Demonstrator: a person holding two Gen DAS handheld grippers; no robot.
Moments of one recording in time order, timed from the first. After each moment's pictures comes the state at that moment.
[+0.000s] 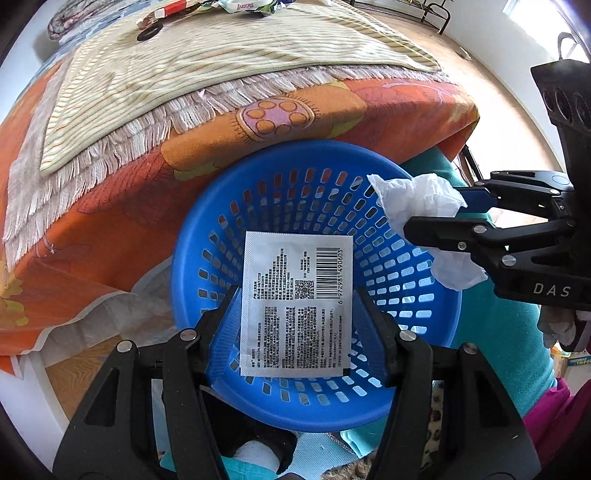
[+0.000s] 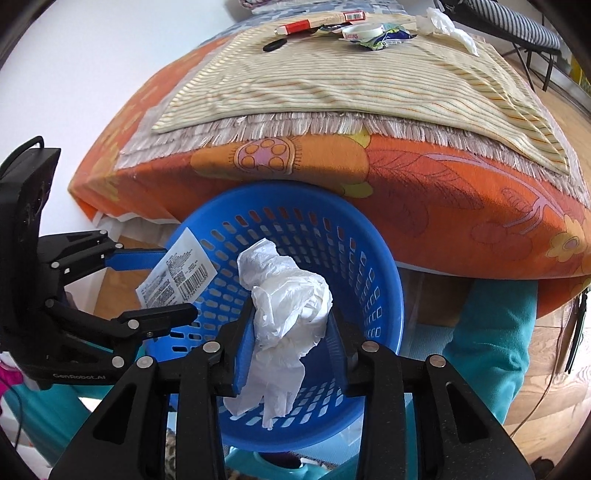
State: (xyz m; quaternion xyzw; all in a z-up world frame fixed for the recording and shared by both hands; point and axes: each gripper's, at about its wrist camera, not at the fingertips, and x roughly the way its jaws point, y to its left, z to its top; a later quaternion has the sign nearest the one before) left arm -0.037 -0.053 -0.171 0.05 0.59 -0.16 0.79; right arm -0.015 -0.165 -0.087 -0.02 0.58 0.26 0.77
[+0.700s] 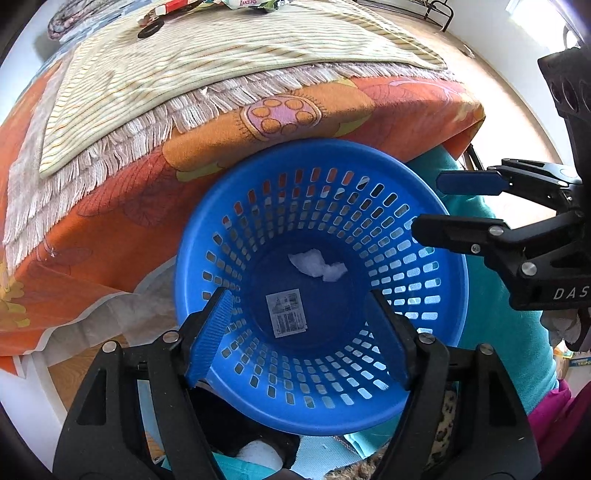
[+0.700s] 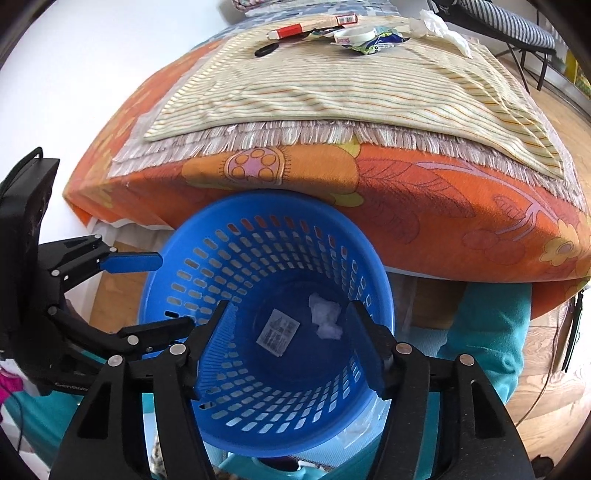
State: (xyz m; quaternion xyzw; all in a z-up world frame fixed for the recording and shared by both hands) left arm -0.033 -0.052 -0.173 0.05 0.59 -0.15 0.79; right arm -0.008 -0.167 -0.084 -0.02 0.57 0.25 0.78
